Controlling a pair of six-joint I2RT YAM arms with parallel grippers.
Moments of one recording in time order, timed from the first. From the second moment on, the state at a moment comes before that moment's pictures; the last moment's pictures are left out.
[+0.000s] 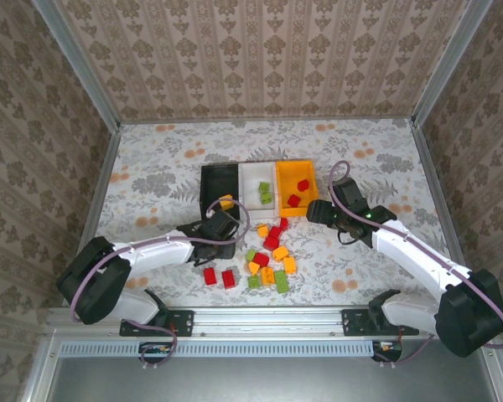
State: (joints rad) left arm -0.83 1.39 0.61 -0.38 -0.14 -0.62; right arm 0.43 1.17 0.76 -0.50 0.07 0.62
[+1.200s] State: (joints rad) left arm -0.78 1.68 1.27 -0.48 -0.10 -0.49; right arm 0.42 1.17 0.76 -0.50 0.08 0.62
